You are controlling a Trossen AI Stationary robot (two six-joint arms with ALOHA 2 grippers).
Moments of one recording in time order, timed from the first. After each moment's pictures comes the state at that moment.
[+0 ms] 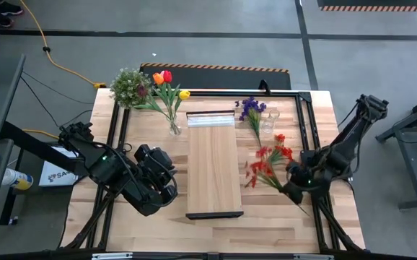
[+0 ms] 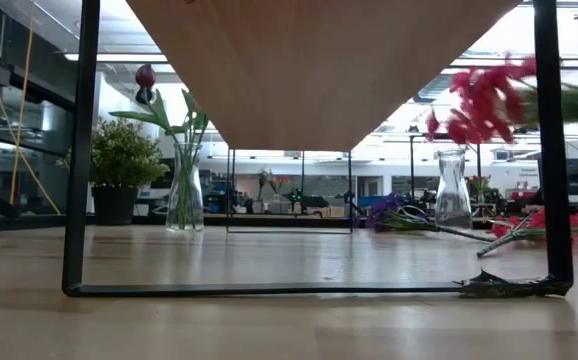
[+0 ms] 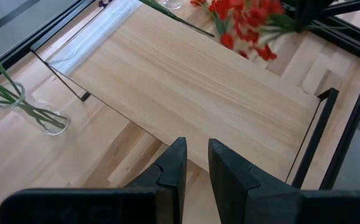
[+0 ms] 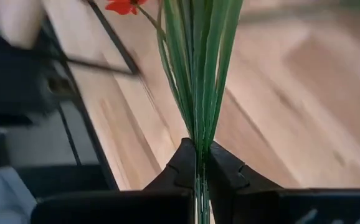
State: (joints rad) left arm -0.64 1.67 2.04 -1.57 -0.69 -1.17; right arm 0.86 0.80 0.52 -0.61 0.34 1.53
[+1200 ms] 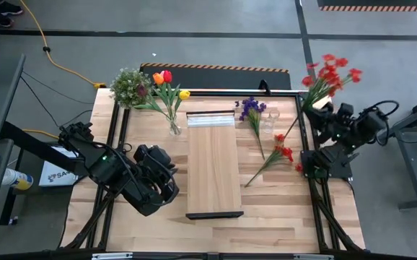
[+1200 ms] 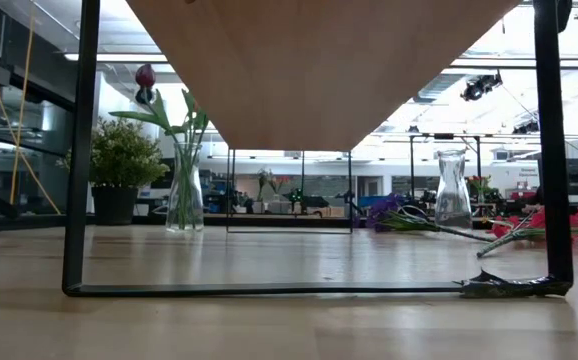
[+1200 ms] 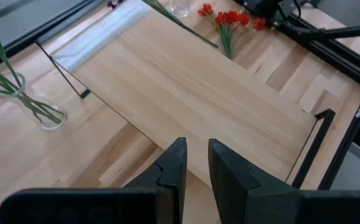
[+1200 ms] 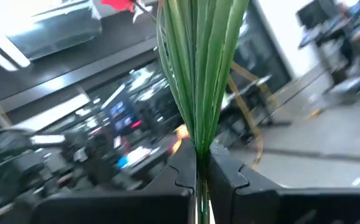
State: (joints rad) left arm -0.64 1.67 2.04 -1.57 -0.72 -1.27; right arm 0.62 0.21 0.52 0.26 1.12 0.02
